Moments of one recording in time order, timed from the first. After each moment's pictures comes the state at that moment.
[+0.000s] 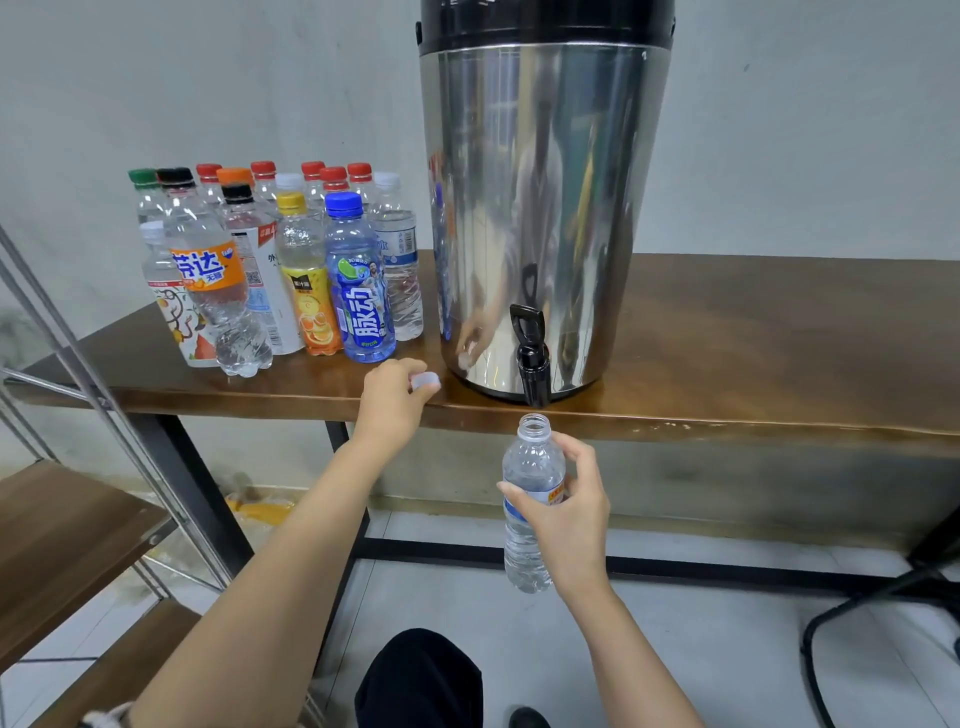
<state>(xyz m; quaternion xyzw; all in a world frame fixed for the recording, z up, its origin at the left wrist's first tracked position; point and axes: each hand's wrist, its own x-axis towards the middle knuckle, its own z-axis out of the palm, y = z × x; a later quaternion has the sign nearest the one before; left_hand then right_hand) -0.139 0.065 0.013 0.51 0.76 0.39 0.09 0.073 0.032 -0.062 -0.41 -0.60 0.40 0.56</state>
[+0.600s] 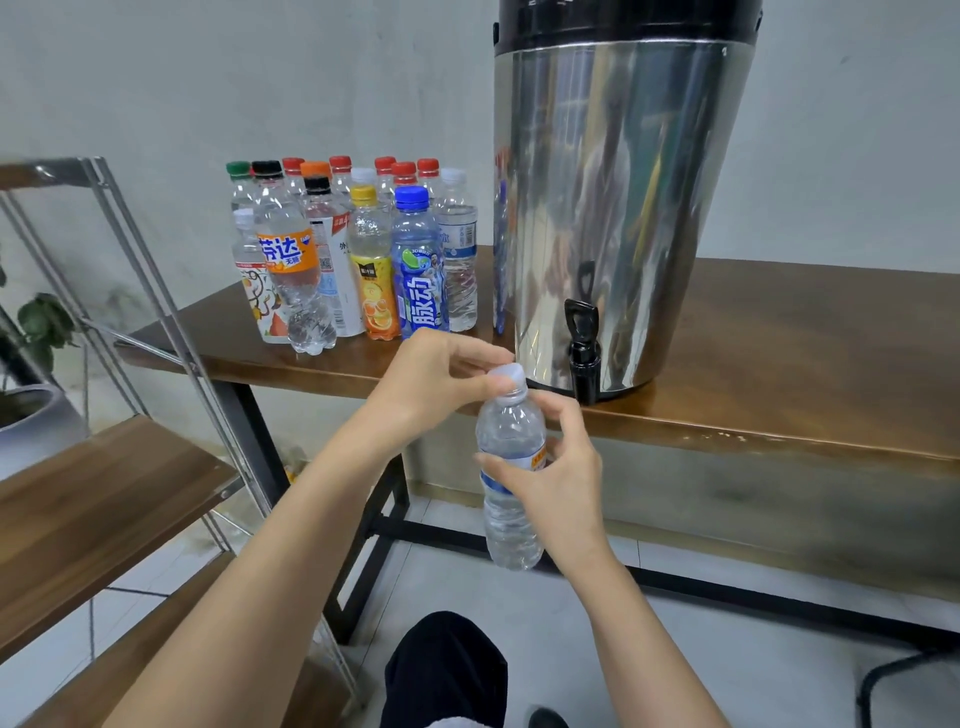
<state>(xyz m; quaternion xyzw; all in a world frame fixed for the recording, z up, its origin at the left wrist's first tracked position) -0.099 -0.025 0.089 0.59 0.63 0.47 0.20 0.042 0.011 -0.008 -0.31 -0.68 0.42 0.52</state>
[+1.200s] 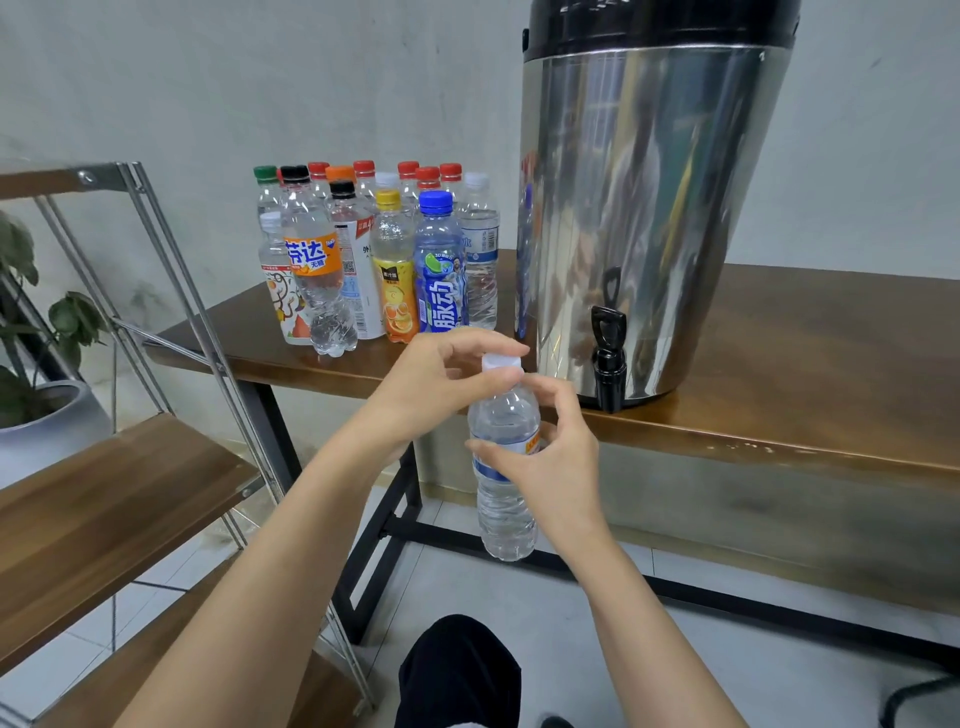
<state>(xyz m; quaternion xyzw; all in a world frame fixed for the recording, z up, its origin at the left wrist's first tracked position) -0.114 -0.040 0.090 0.58 0.58 0.52 0.24 0.018 0.010 0.011 -0.27 -0.69 0.42 0.51</state>
